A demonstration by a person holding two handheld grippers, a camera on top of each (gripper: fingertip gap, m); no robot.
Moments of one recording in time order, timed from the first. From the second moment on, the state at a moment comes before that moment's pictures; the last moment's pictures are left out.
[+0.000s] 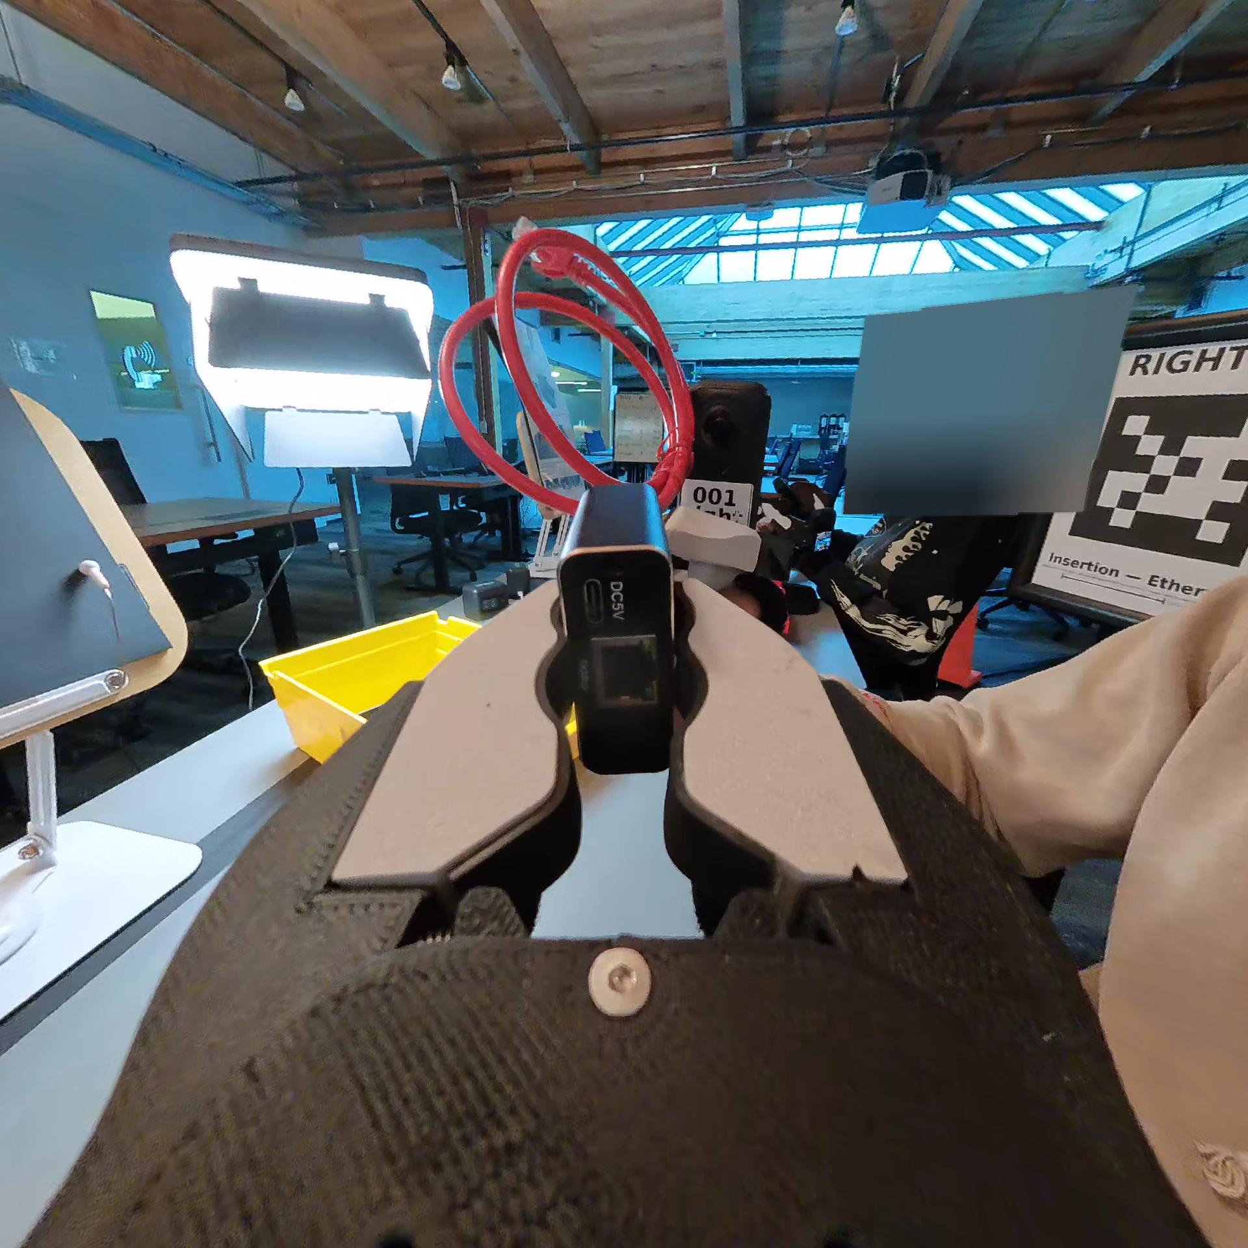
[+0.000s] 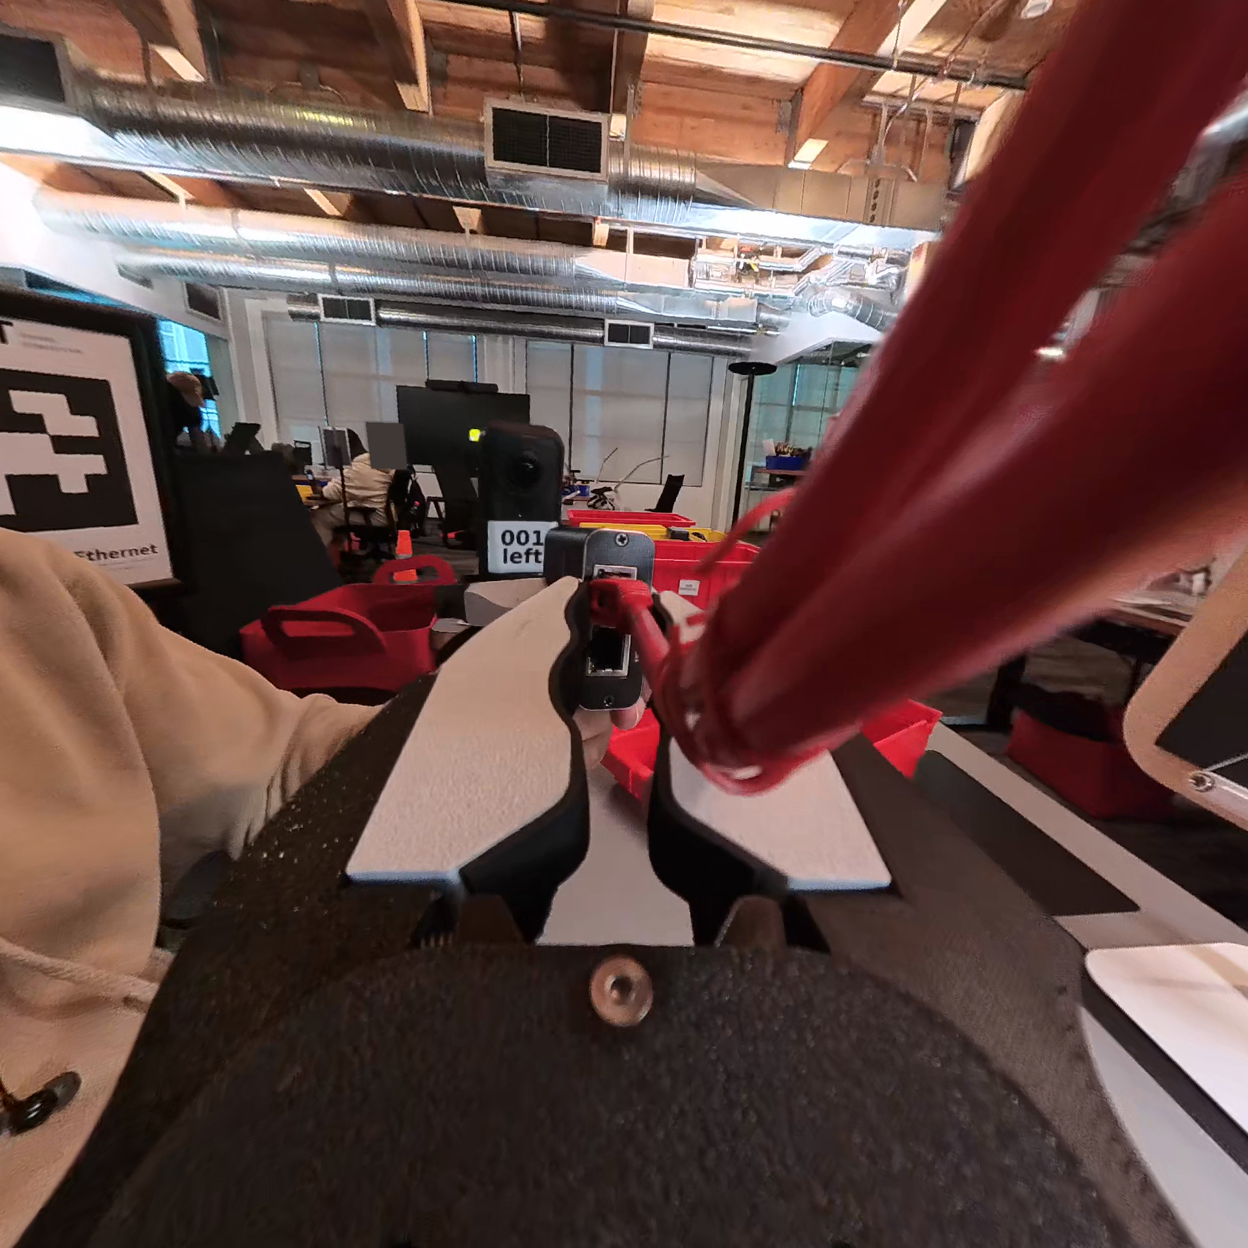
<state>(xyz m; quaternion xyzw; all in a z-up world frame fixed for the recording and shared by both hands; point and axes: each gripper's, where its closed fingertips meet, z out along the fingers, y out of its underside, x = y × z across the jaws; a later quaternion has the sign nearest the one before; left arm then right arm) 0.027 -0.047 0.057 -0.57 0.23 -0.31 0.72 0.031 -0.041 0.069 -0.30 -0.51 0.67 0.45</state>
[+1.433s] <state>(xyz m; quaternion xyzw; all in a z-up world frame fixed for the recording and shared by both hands) 0.032 -0.057 0.067 -0.51 0.26 -0.33 0.75 0.041 -0.048 0.071 -0.29 -0.58 0.64 0.42</state>
